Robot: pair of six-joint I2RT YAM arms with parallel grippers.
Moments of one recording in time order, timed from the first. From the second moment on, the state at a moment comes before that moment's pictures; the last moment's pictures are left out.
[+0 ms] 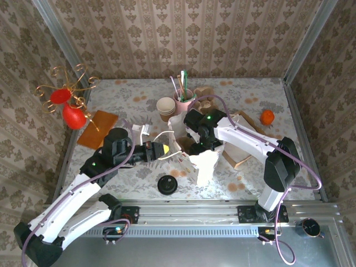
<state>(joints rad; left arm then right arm) -0.67 0.76 0.73 -0.36 0.58 -0.82 0.74 1.72 1.46 -1.26 -0.05 0.19</state>
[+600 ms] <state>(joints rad) -0.67 0.76 0.73 -0.36 0.58 -0.82 0.74 1.72 1.46 -1.26 -0.05 0.19</state>
